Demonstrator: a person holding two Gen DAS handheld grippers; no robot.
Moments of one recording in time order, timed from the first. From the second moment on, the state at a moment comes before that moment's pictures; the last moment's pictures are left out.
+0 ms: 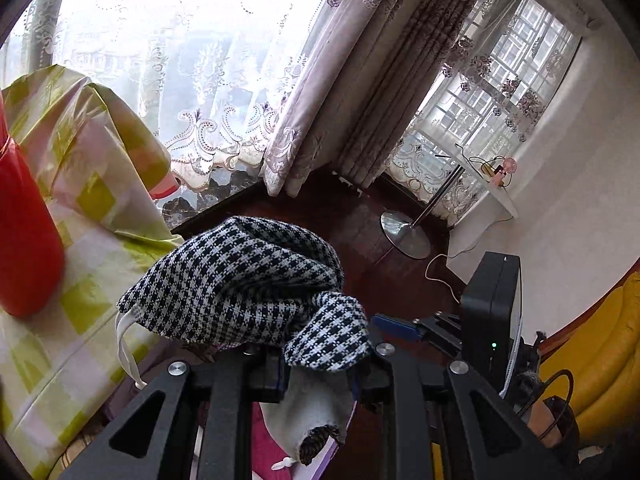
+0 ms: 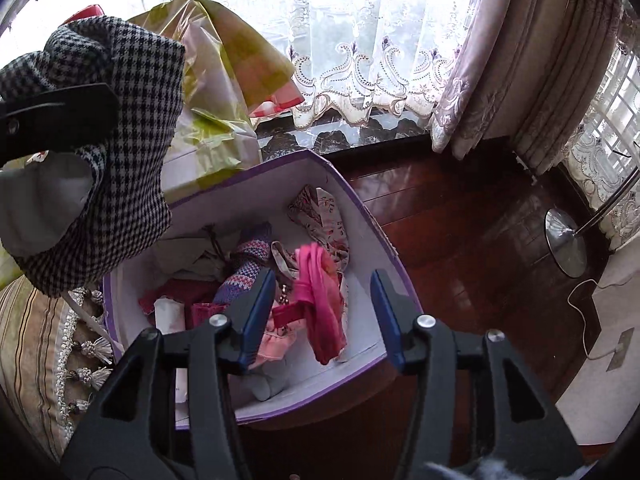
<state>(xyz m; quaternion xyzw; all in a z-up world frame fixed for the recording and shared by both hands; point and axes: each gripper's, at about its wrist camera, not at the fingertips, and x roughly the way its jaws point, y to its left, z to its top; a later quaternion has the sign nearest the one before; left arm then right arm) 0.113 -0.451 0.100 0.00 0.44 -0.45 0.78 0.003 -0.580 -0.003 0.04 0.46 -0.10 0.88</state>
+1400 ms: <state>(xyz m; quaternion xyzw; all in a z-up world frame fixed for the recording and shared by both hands) 0.102 -0.335 0.098 -0.04 0.44 -0.38 0.81 0.014 -0.531 0.045 0.05 0.39 -0.05 0.92</state>
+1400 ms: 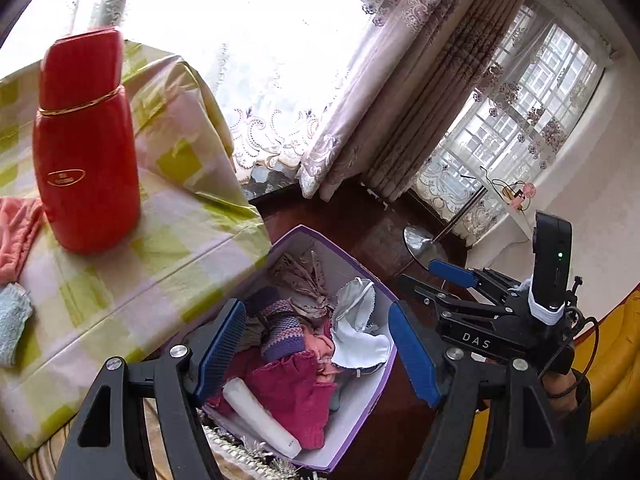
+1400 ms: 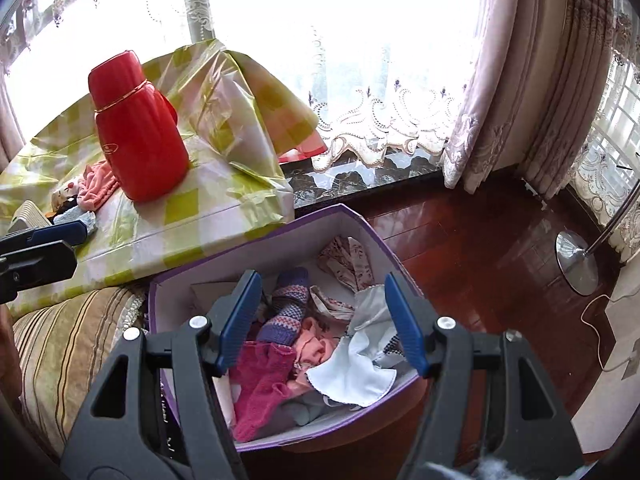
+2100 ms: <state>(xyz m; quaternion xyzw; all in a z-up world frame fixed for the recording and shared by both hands) 0.066 -0.051 0.147 -0.14 0.34 -0.09 0.93 0.066 -0.361 0.073 -0.04 0.36 0.10 0.93</state>
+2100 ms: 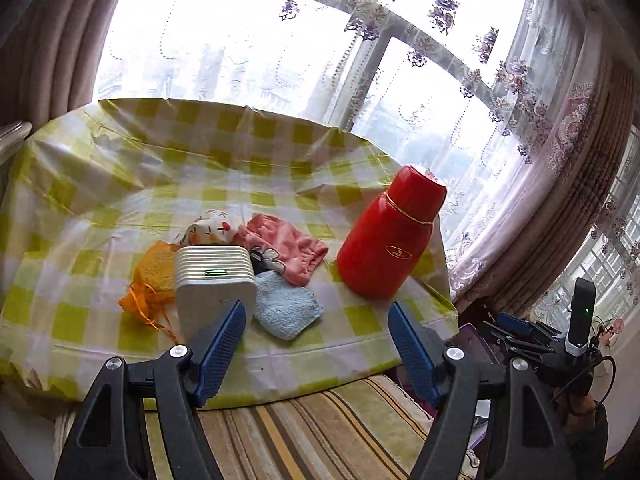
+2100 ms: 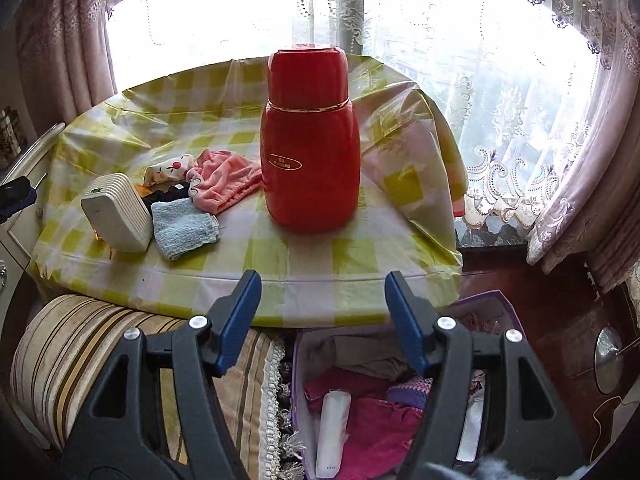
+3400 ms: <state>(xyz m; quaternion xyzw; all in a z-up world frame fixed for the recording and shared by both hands) 0.182 0.100 0.000 -0.09 0.46 -0.02 0.88 0.255 -0.162 0.011 -0.18 0.38 0.40 0.81</state>
